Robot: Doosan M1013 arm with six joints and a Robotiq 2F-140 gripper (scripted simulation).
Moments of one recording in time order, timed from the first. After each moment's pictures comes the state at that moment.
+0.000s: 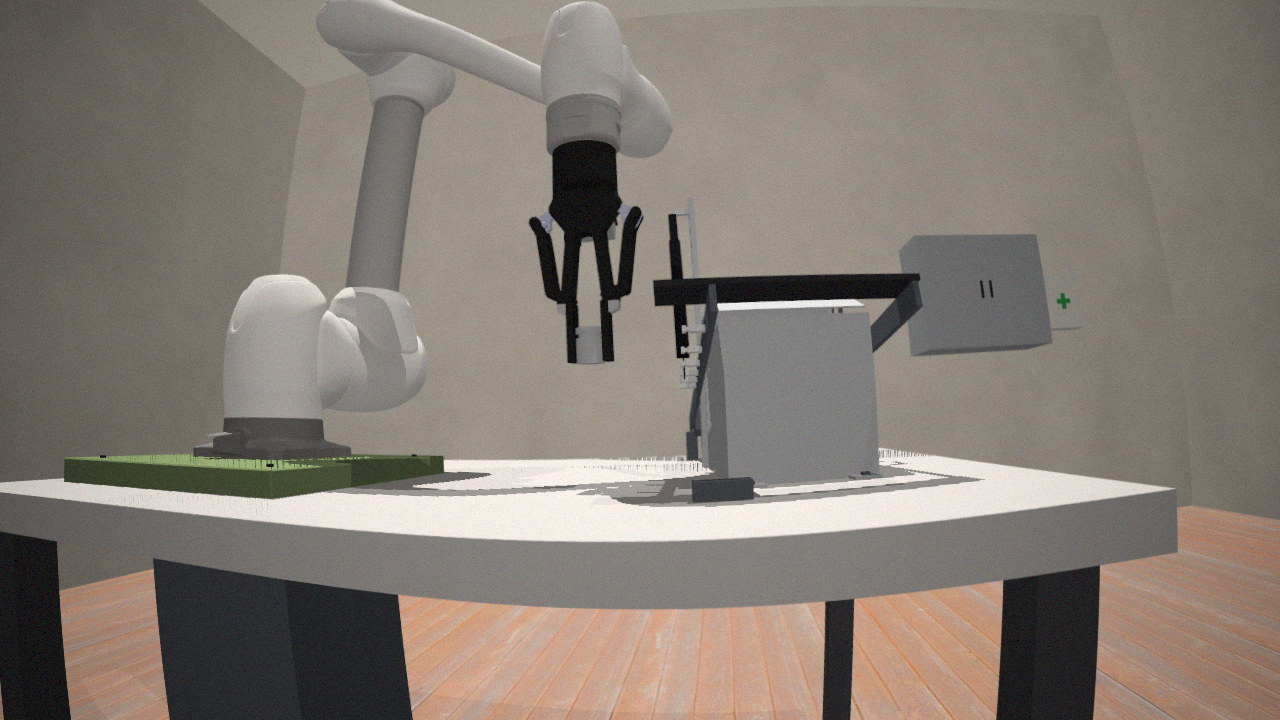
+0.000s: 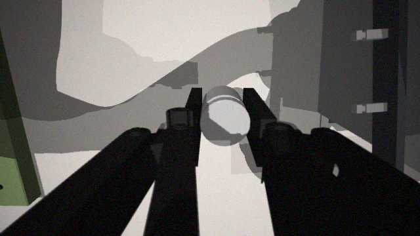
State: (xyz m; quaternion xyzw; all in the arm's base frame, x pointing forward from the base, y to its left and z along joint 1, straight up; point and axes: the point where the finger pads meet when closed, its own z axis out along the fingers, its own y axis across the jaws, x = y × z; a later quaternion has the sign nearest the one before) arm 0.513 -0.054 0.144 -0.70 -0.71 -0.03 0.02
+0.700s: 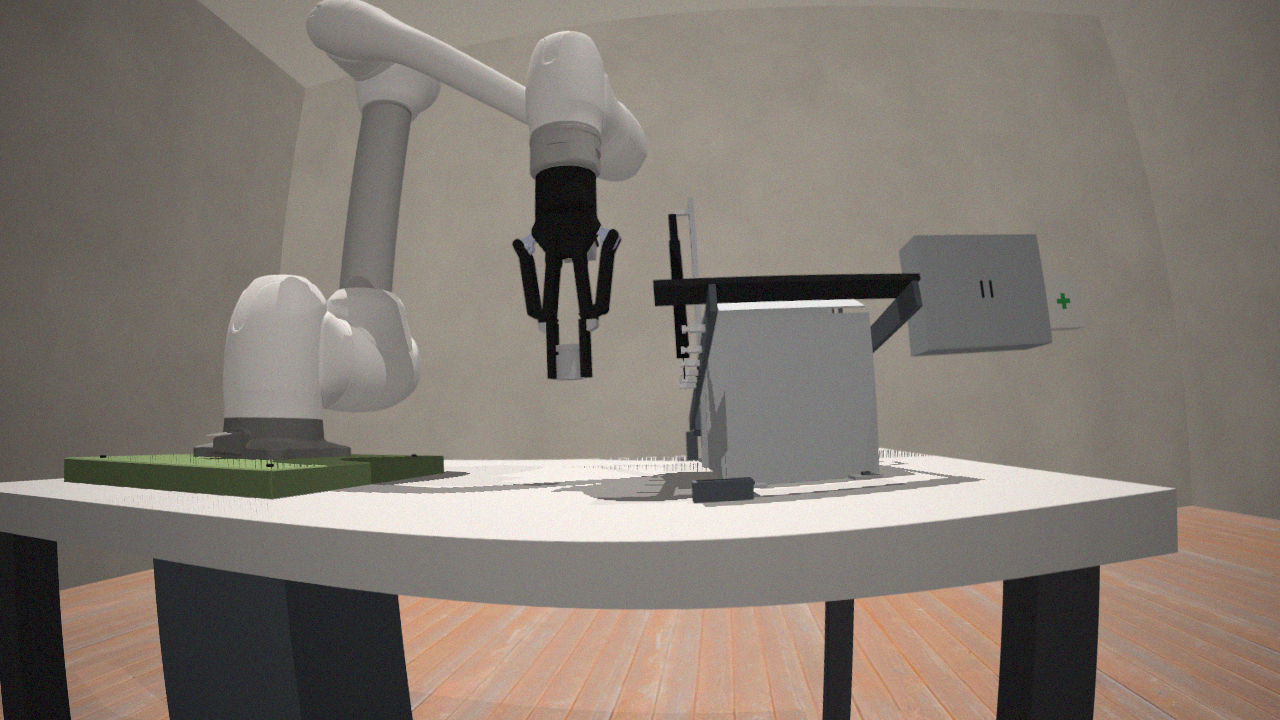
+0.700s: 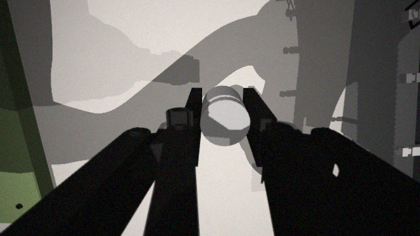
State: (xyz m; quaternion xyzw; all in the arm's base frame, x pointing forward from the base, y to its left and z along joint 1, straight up) arm 0.482 -0.025 0.130 -0.70 -0.71 -0.02 0.01
